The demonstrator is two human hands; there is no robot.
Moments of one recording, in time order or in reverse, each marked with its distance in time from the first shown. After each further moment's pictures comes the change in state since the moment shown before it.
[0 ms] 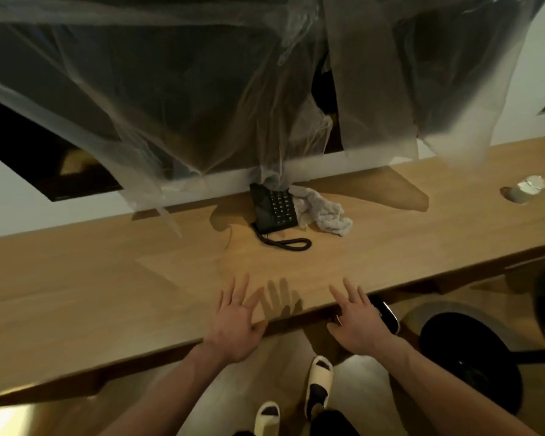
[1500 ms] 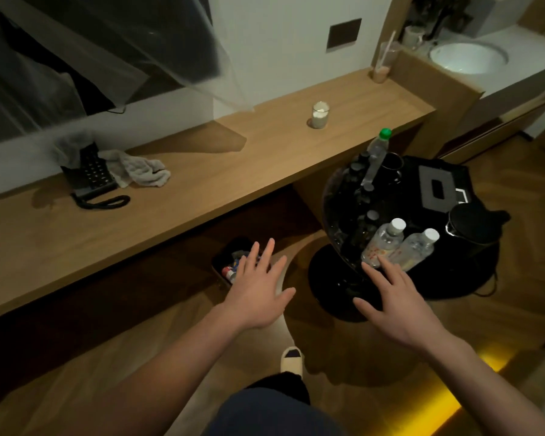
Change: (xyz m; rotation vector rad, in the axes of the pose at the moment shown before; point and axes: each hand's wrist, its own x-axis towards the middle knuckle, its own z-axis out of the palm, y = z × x) left_hand -0.114 0.544 0.165 0.115 -0.070 0.337; right_hand -0.370 0.506 0.041 0.141 0.374 0.209
